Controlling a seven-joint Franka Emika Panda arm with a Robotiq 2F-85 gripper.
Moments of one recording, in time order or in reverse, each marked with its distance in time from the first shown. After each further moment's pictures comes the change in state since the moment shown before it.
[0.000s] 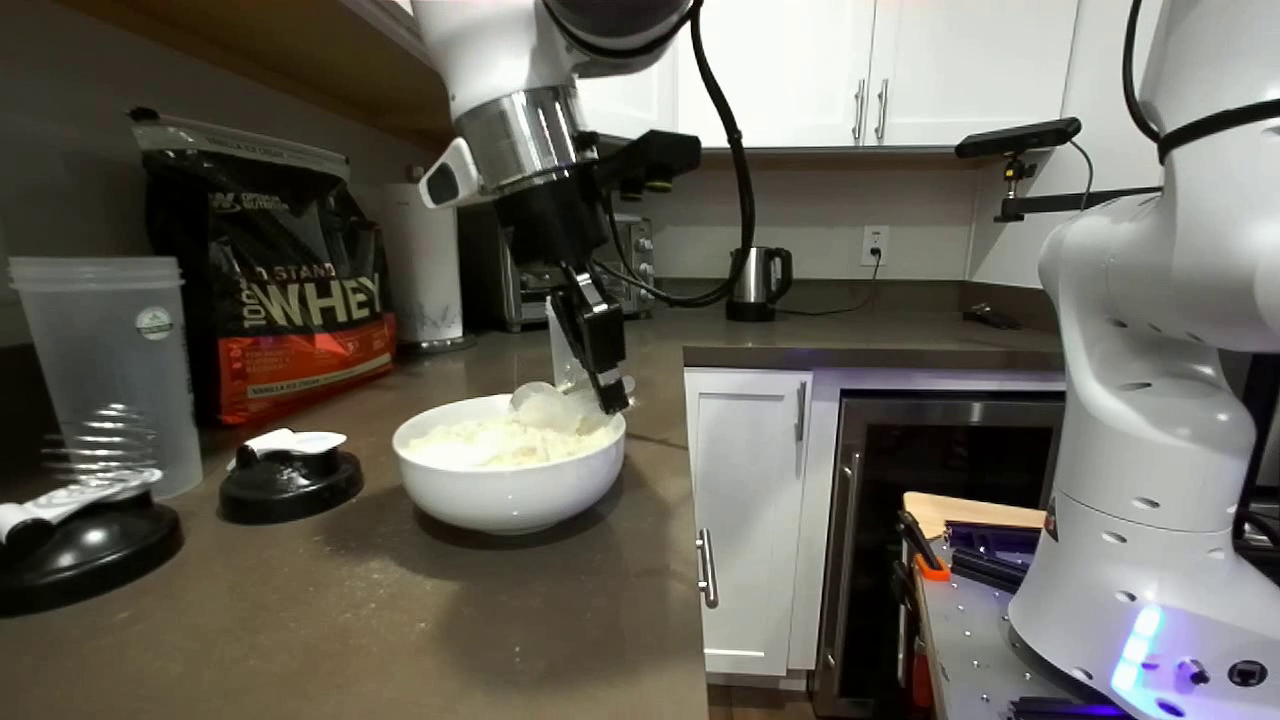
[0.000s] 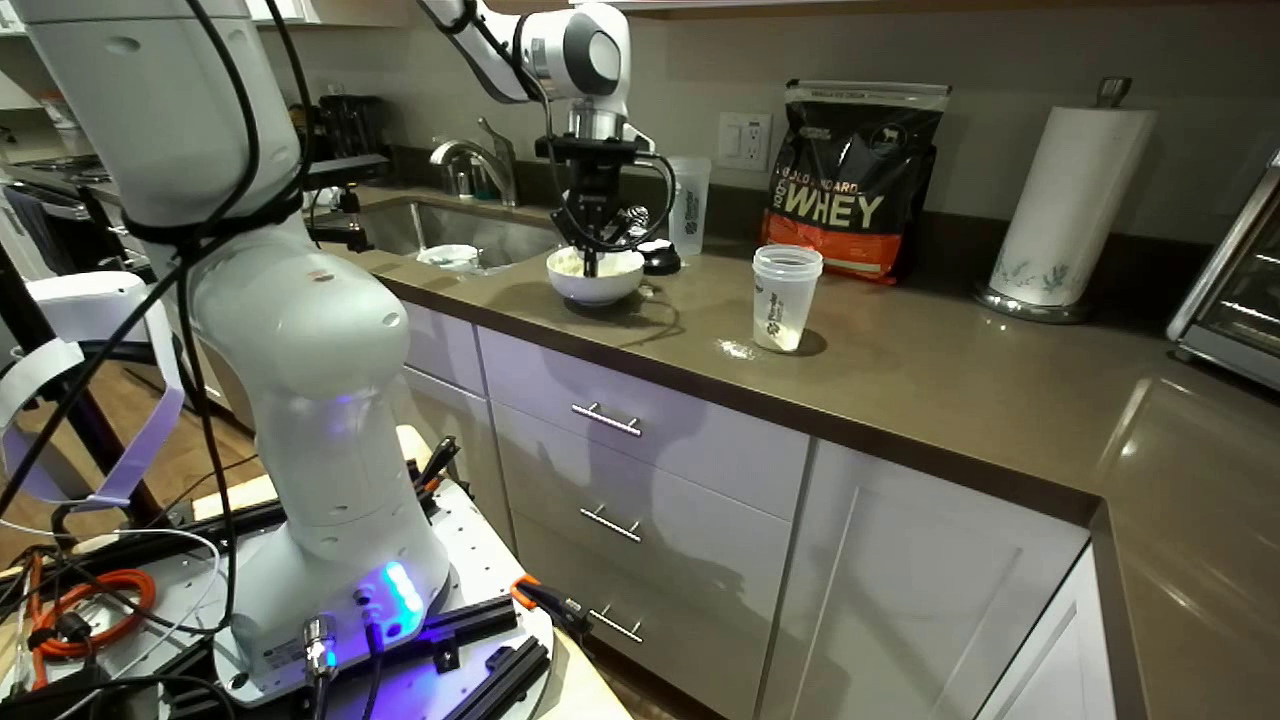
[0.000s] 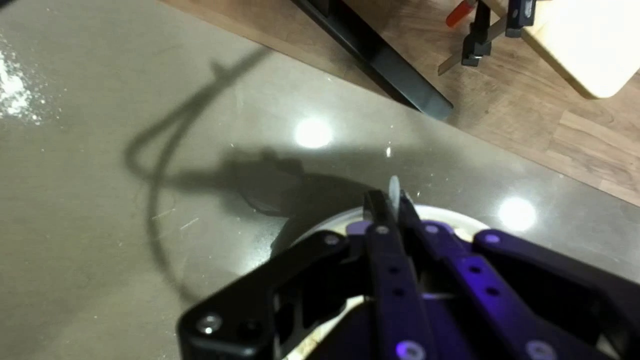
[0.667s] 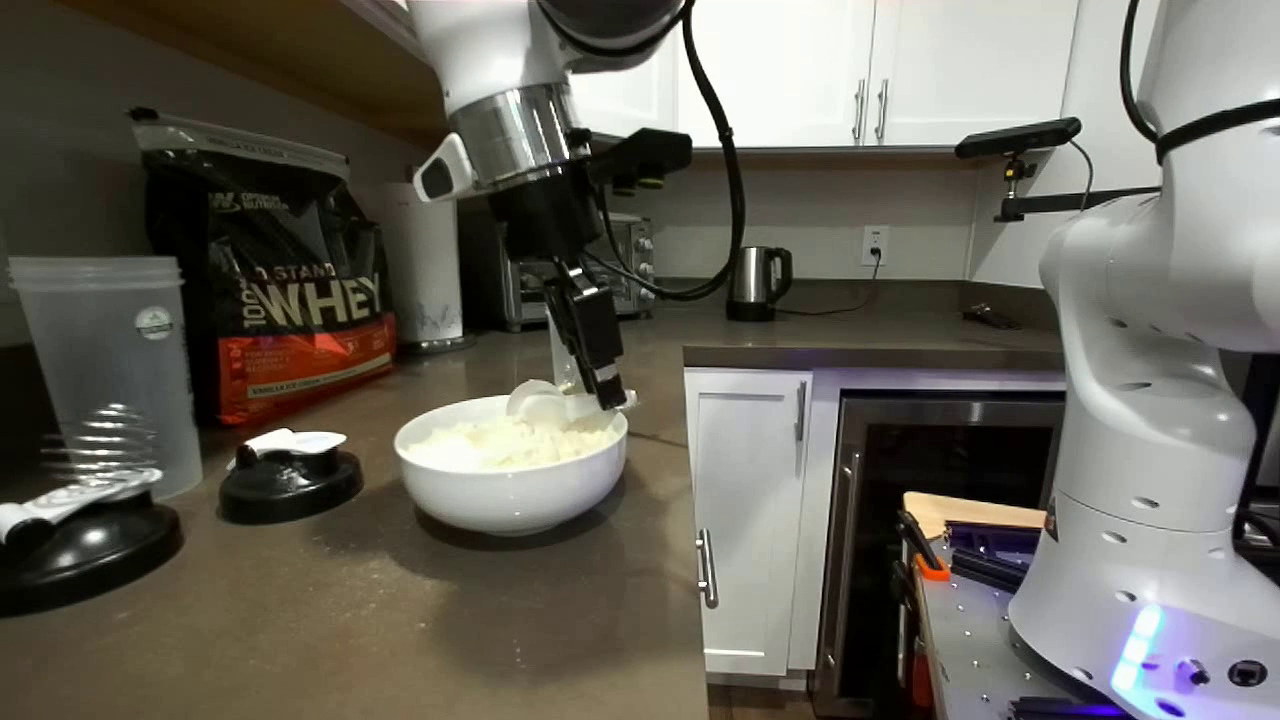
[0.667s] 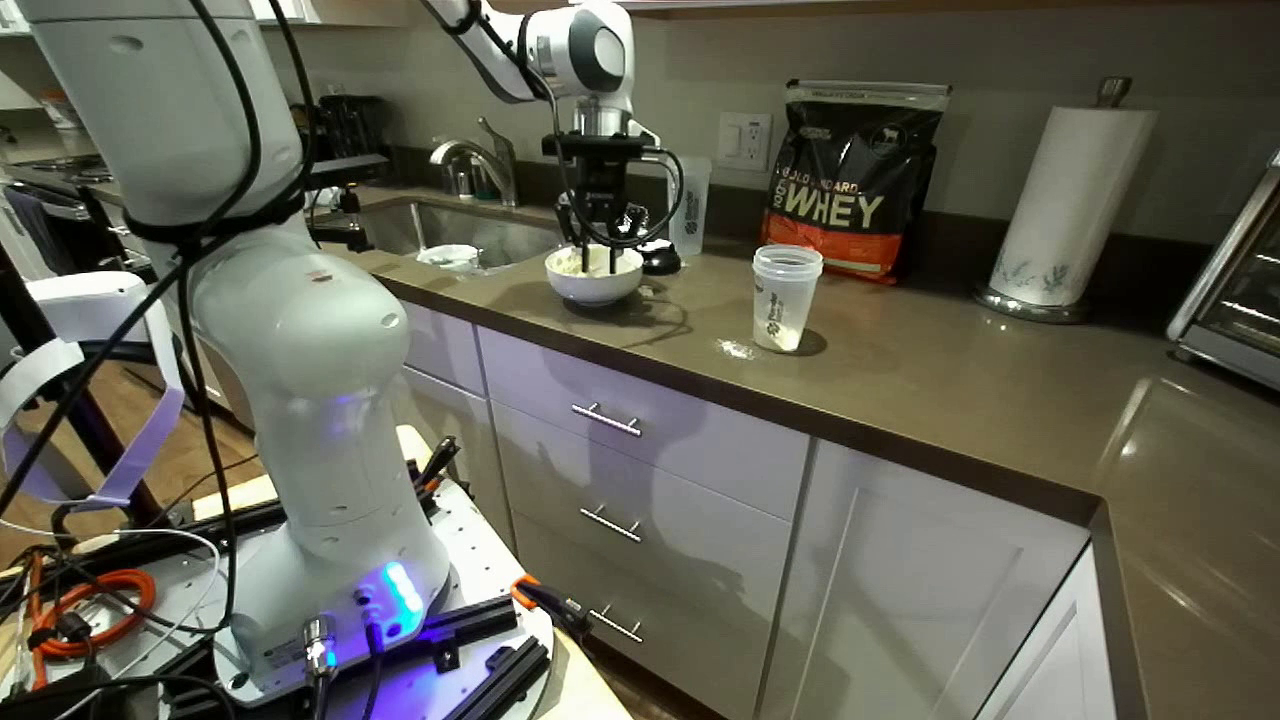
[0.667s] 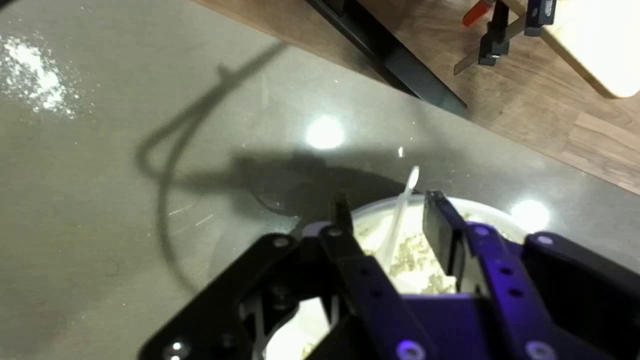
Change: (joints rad) arm -0.008 0.009 -0.001 0.020 -0.032 -0.002 0.000
